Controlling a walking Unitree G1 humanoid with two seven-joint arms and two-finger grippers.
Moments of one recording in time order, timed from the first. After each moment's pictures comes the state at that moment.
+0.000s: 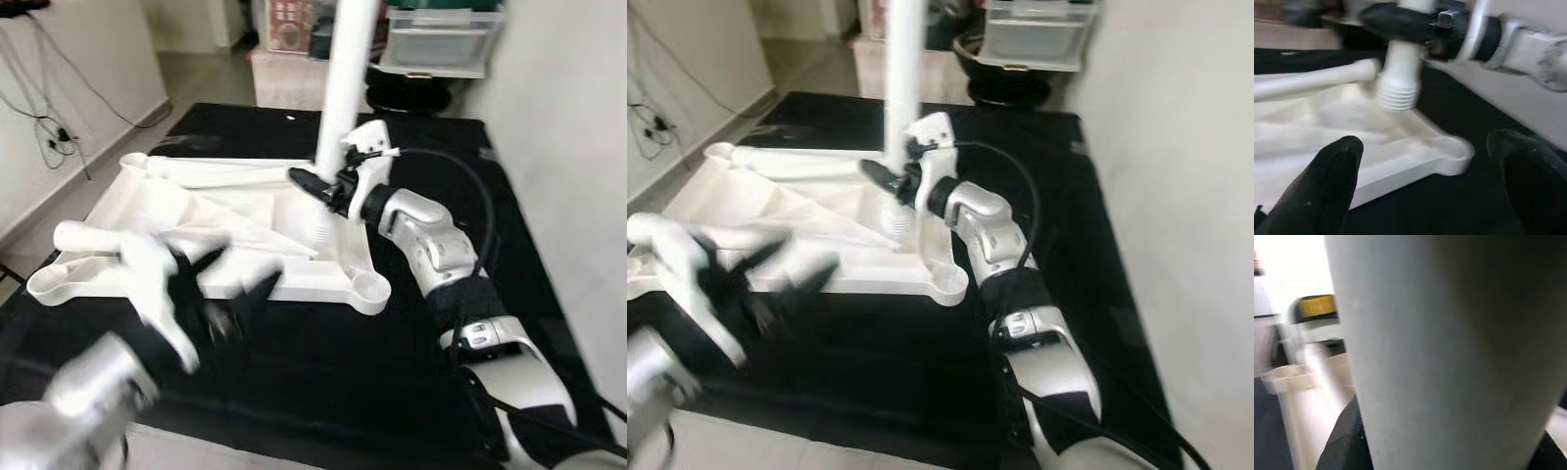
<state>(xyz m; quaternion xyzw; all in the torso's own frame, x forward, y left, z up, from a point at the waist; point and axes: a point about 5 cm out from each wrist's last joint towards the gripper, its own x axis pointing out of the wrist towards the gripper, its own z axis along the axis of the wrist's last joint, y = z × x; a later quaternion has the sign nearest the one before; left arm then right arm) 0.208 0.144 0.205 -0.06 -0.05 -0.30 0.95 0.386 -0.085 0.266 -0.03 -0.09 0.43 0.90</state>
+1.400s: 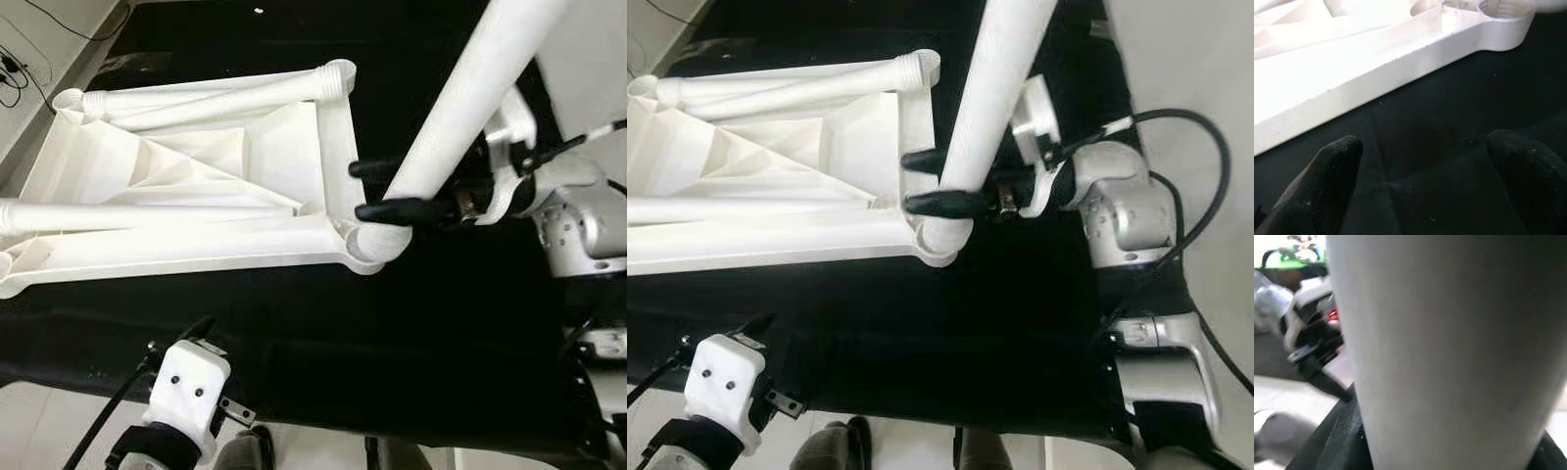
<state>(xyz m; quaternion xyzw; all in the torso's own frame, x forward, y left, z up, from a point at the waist) 0.150 0.132 0.178 0.10 -0.02 -0.14 0.99 0.309 -0.156 0.298 -0.17 -0.09 0.71 0.68</state>
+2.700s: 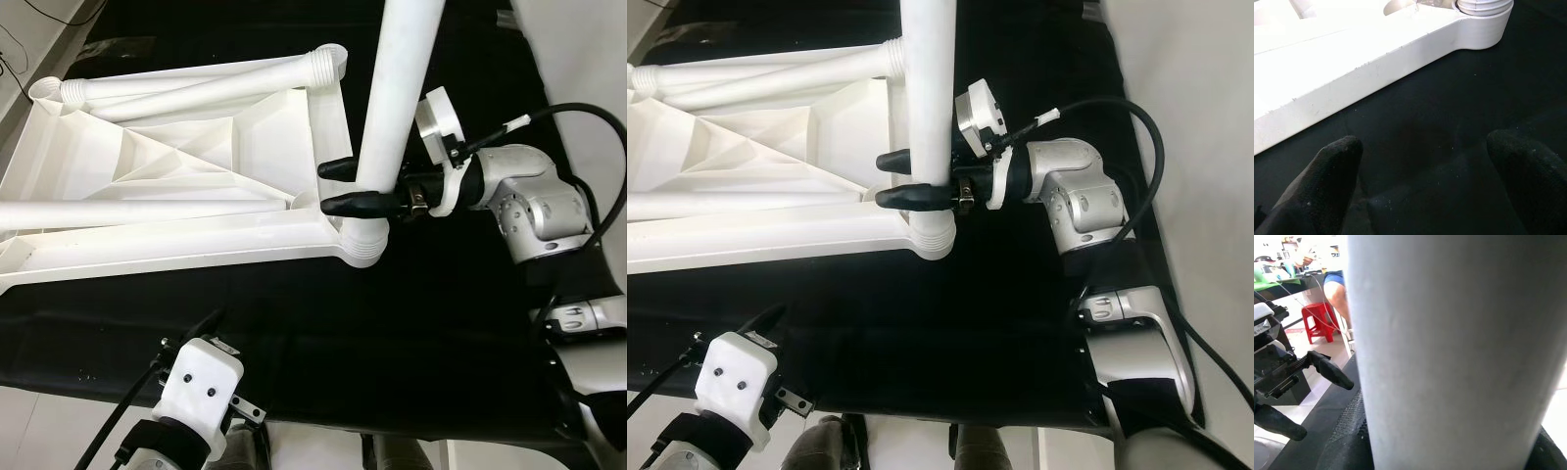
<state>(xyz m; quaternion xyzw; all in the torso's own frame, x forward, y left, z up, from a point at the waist) 0.150 0.125 0.179 0.10 -0.03 -0.15 0.98 0.340 -0.135 0.307 -0.13 -0.08 0.68 0.71</state>
